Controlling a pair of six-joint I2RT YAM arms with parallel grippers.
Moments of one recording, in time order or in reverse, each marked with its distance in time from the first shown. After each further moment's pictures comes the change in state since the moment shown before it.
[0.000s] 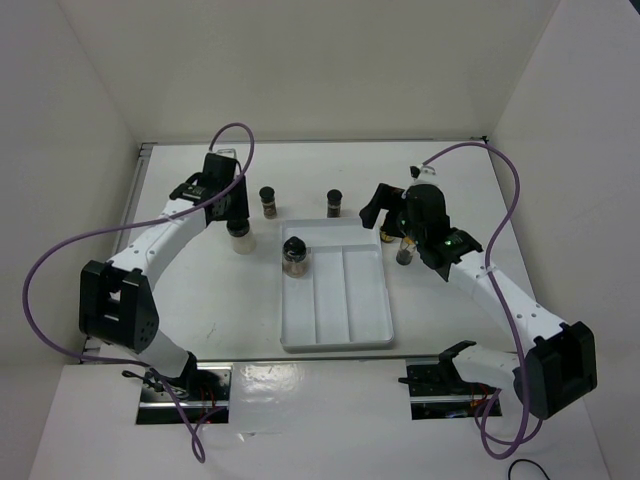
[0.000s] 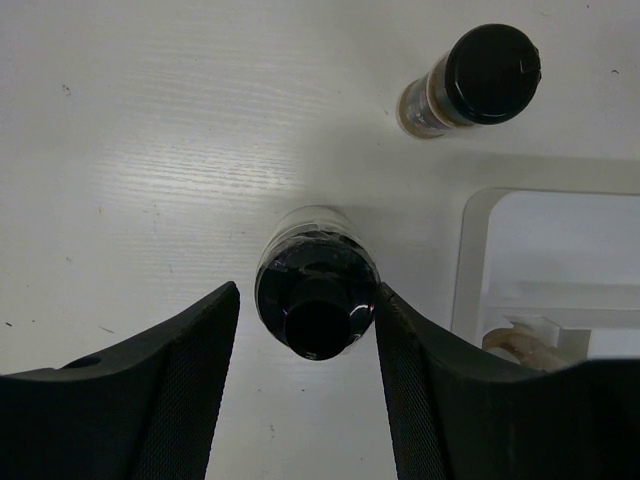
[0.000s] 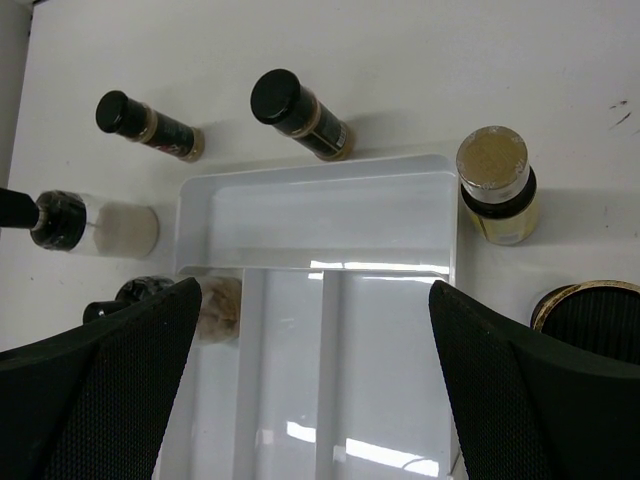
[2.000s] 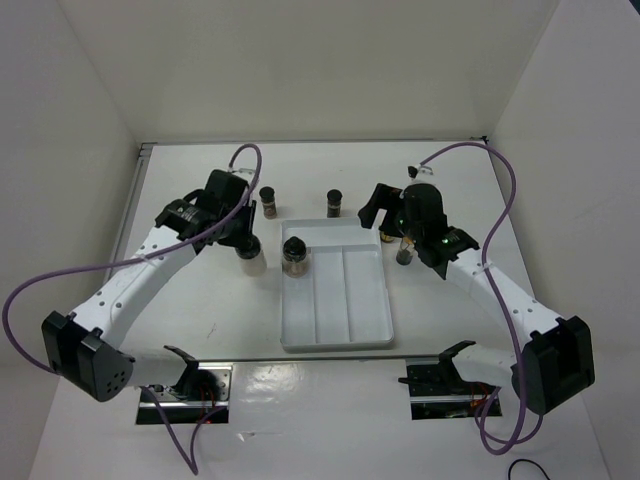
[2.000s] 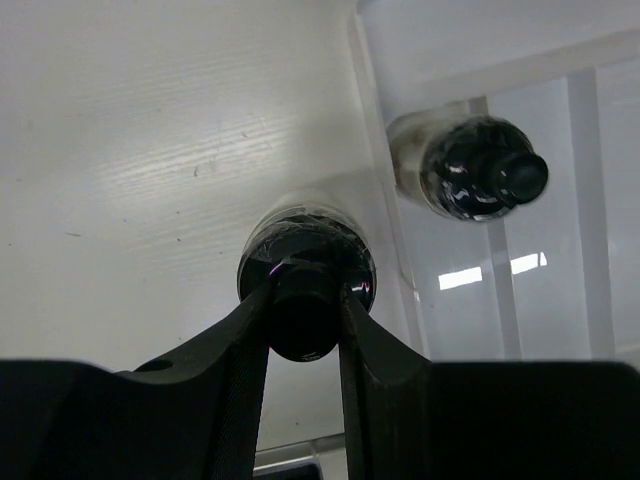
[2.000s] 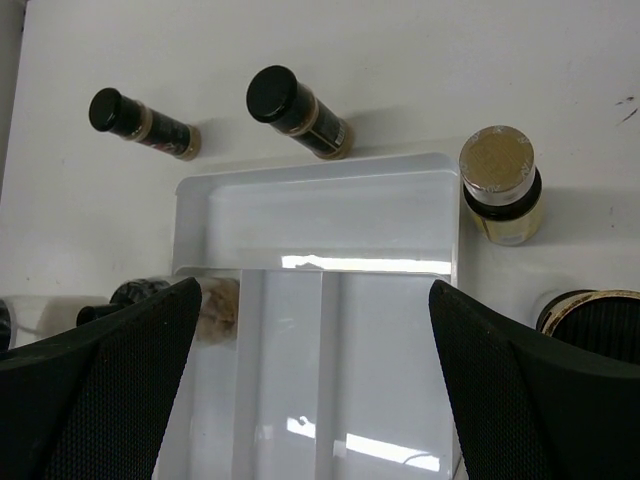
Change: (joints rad) left arm -0.184 -0.251 0.006 -0.305 0.080 0.044; right arm 0.000 0.019 0.000 0.010 -0.004 0.003
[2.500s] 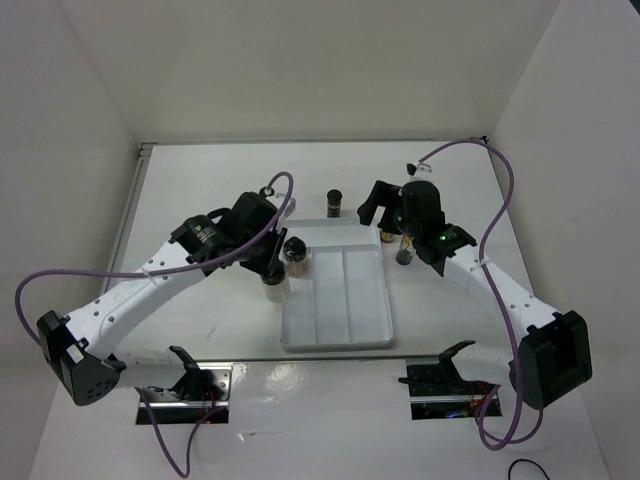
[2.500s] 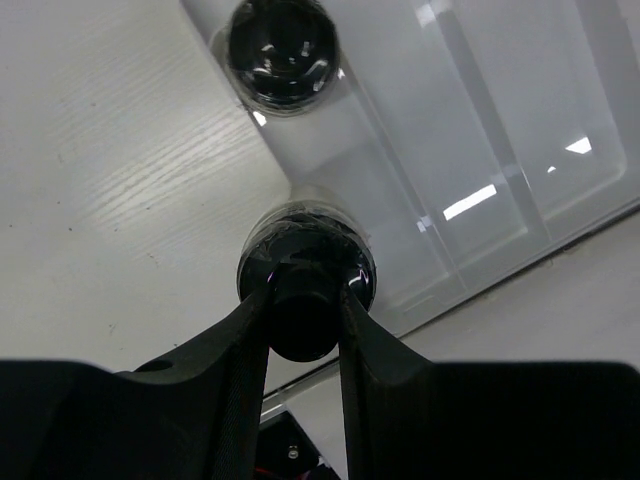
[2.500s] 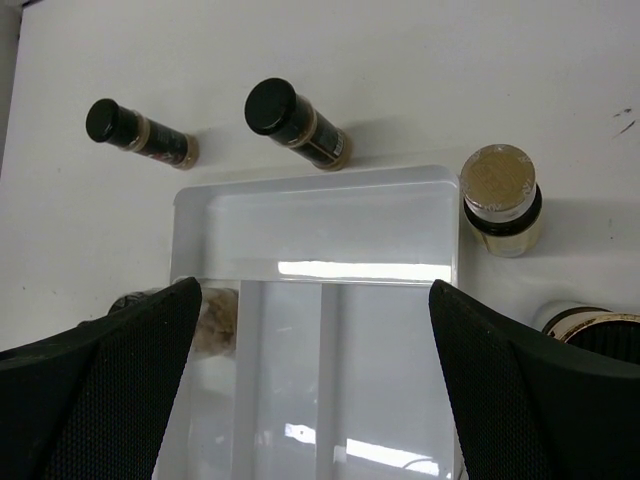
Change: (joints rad) left arm -0.264 -0.045 0.005 -0.093 0.044 -0.012; right arm 0.000 0.035 0.016 0.020 0.011 -0.003
